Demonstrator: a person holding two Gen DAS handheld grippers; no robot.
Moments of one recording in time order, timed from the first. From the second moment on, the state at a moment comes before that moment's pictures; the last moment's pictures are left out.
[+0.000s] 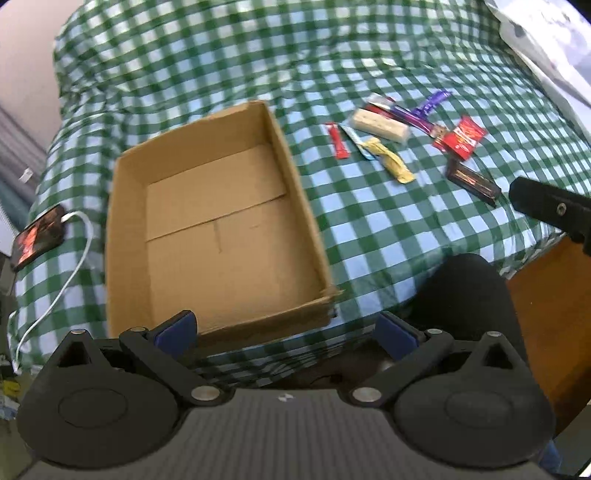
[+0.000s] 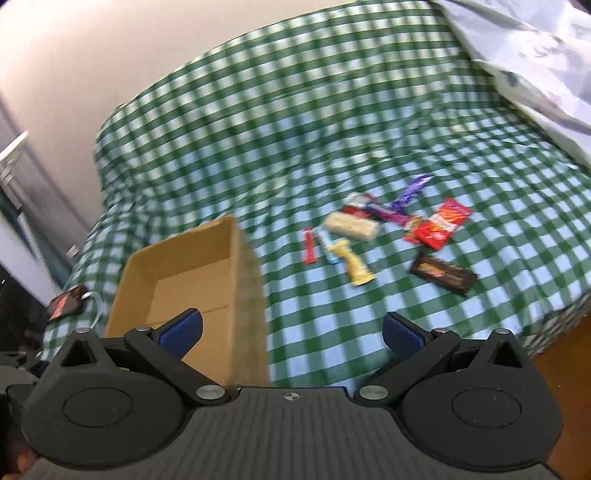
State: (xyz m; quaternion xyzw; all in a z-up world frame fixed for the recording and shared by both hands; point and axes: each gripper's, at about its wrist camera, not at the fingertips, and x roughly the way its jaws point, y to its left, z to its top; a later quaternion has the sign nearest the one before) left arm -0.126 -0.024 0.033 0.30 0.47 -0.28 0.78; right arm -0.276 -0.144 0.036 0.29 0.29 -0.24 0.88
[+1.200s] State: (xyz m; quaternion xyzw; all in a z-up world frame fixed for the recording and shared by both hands) left arm 0.019 -0.290 -0.178 0.20 0.65 -0.23 0.70; right arm -0.171 -0.371 -0.191 0.18 0.47 -0.27 0.82
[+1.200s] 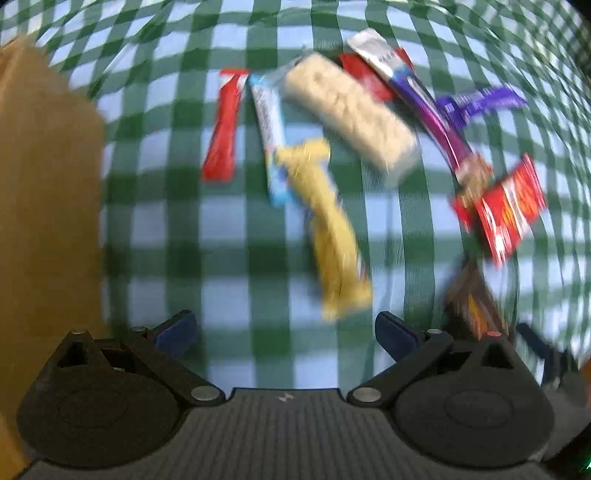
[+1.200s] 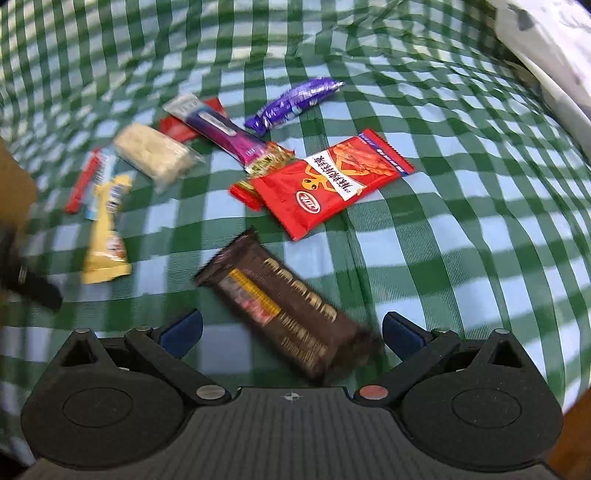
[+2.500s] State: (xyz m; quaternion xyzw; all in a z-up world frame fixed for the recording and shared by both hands) left arm 0.018 -0.174 -0.079 0.02 0.65 -0.32 0.69; right arm -0.216 -0.299 -0.118 0.24 0.37 -0.28 0.86
